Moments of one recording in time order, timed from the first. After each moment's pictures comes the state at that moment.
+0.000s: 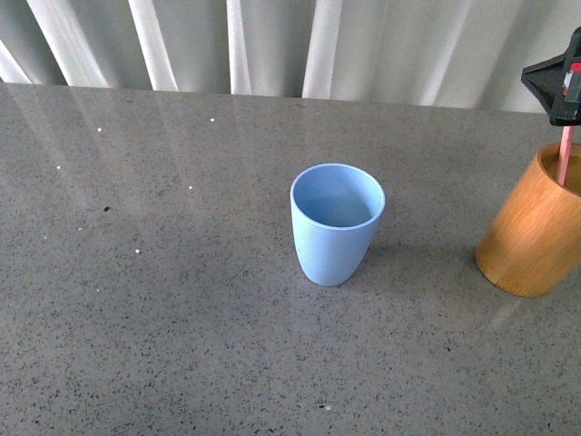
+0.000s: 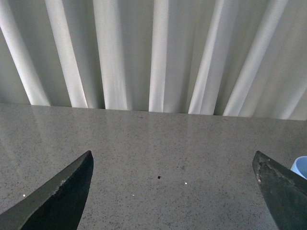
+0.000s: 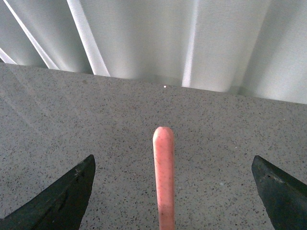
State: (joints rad) left arm 0.00 0.00 0.02 0.00 0.00 0.00; right arm -0.02 1.80 0.71 0.73 -0.27 -0.02
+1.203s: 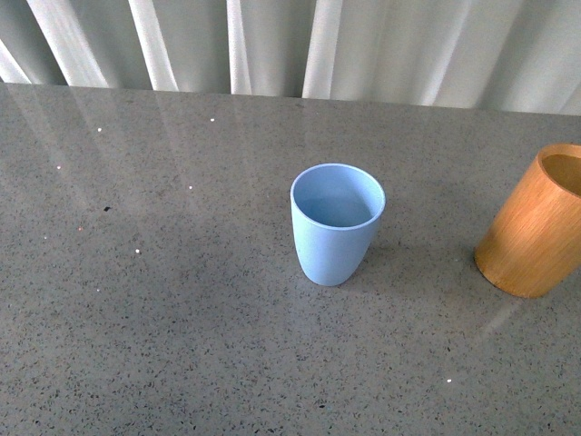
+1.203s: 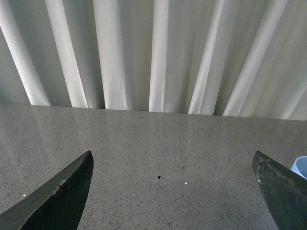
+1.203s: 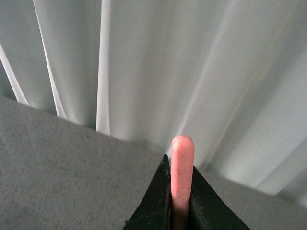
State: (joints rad) left arm 0.00 0.00 0.02 0.00 0.00 0.00; right arm 0.07 1.46 0.70 0.66 -0.19 -0.20
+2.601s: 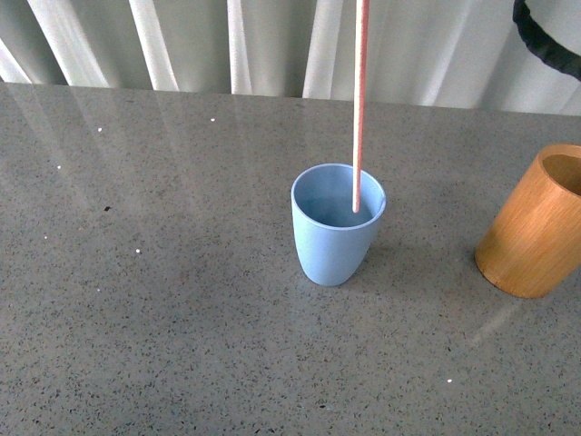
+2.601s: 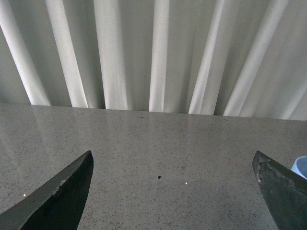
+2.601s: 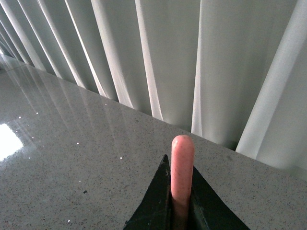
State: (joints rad) left arm 0.00 0.00 0.02 0.00 0.00 0.00; right arm 0.44 1.68 0.82 0.75 -0.21 0.08
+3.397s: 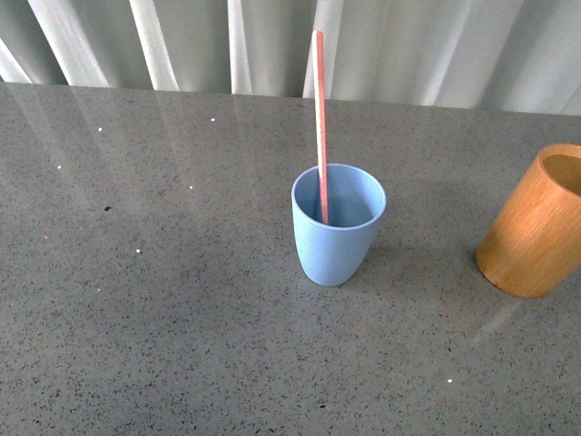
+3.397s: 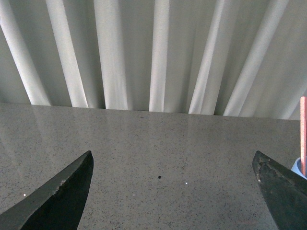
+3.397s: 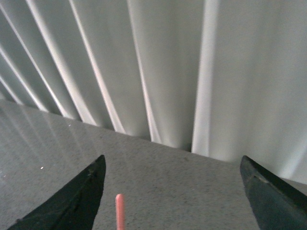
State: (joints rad) left arm 0.00 0.00 0.02 0.00 0.00 0.00; right arm 0.29 1.49 0.71 0.72 -0.12 0.12
